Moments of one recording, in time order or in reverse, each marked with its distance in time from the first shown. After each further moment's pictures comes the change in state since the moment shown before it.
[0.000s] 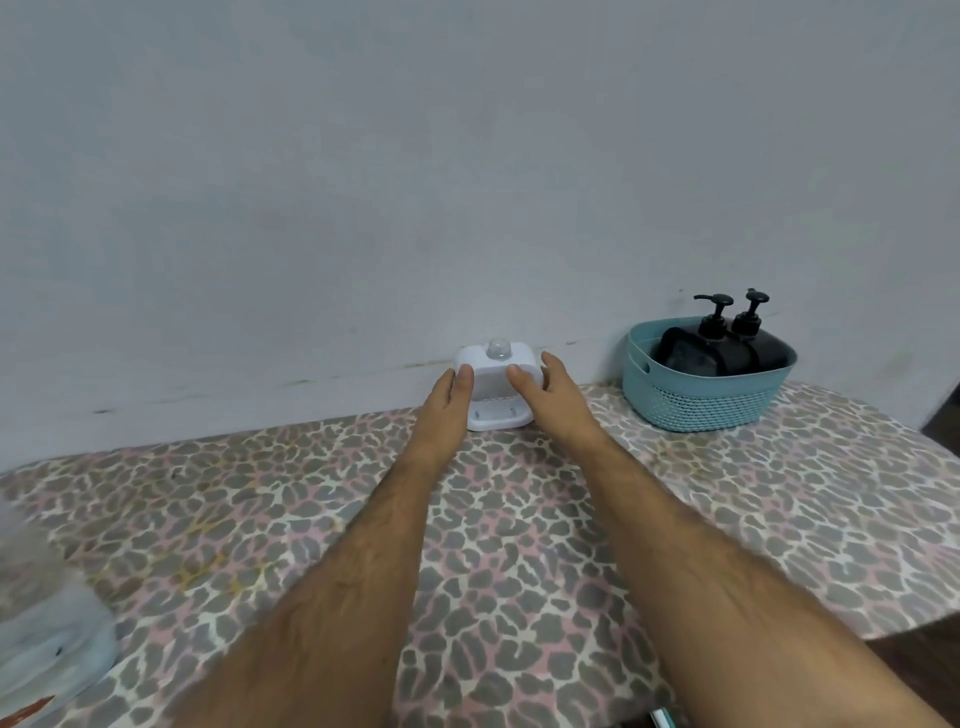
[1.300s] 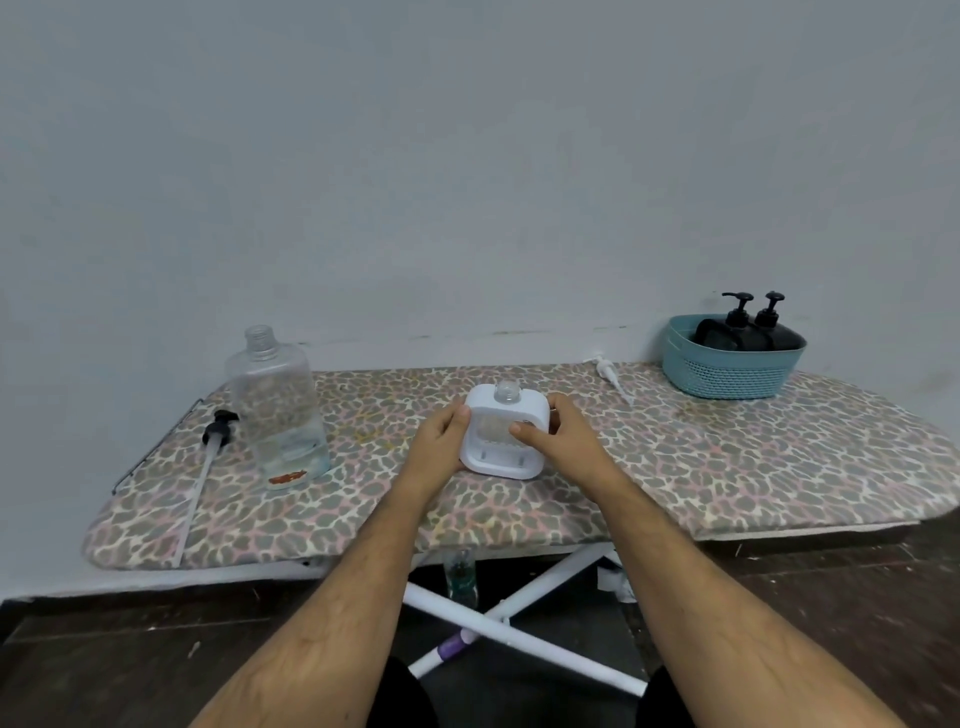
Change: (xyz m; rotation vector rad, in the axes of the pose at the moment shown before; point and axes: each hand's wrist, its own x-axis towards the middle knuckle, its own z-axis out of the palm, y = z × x) left_hand -0.214 -0.006 -0.089 -0.131 0.132 0.035; right_hand -0.198 -0.026 0.041 0.034 -0.215 -0.126
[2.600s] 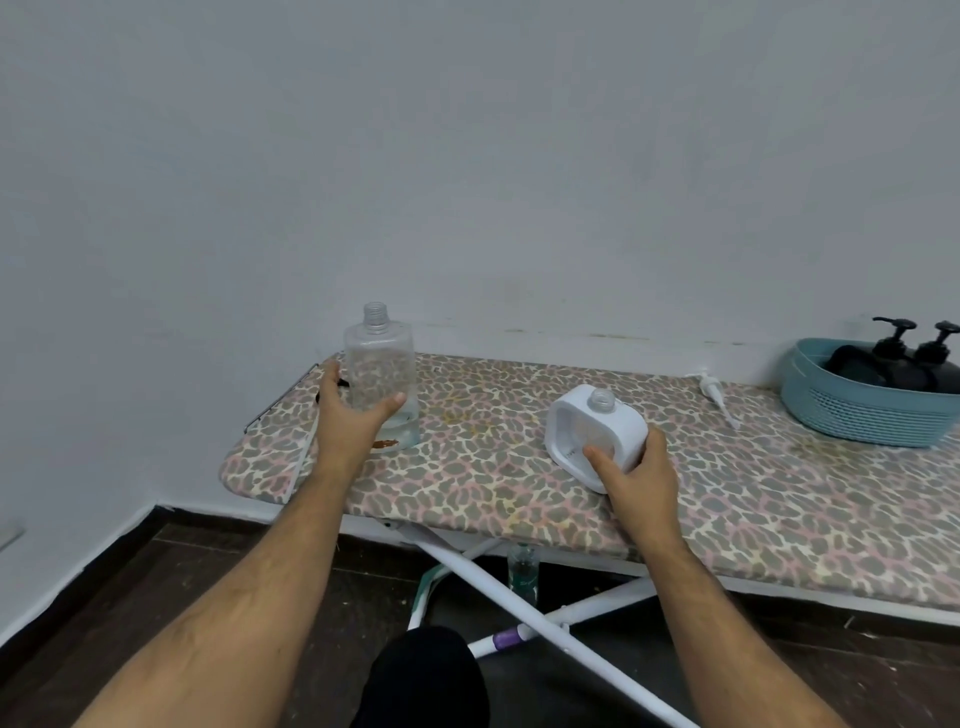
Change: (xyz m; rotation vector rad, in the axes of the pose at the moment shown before) left_hand -0.031 -0.002 -0.171 0.196 0.642 0.114; right_hand -0.028 0.020 0.035 -0.020 0.255 -0.109
